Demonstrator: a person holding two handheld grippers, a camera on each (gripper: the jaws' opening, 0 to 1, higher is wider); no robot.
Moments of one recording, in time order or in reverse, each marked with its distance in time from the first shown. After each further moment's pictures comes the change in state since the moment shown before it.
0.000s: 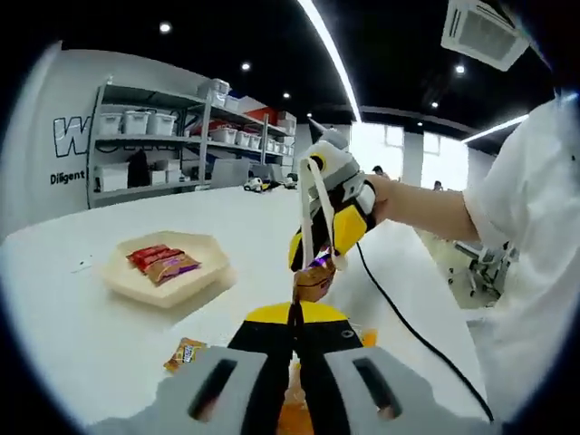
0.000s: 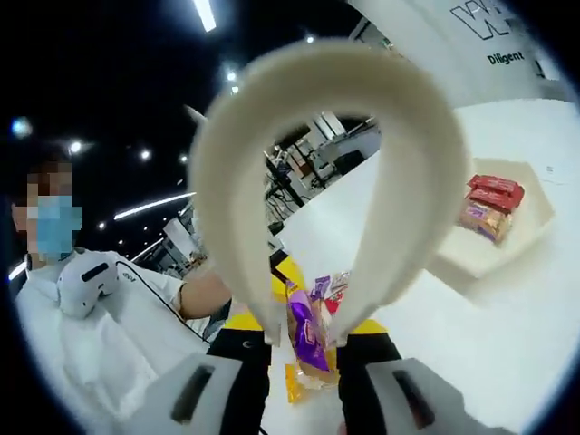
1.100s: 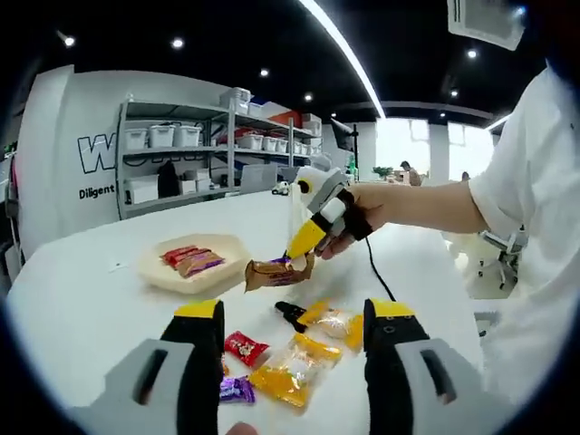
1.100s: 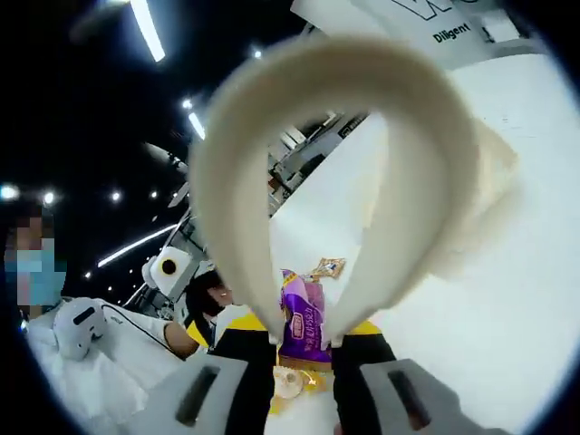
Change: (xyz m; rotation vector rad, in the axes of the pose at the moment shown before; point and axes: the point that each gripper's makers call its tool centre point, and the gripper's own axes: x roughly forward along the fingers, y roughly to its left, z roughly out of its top) left arm -0.026 -0.012 -0.001 0.168 -0.028 0.141; right arm 0.009 -0.027 -0.006 0.227 -0.027 -0.046
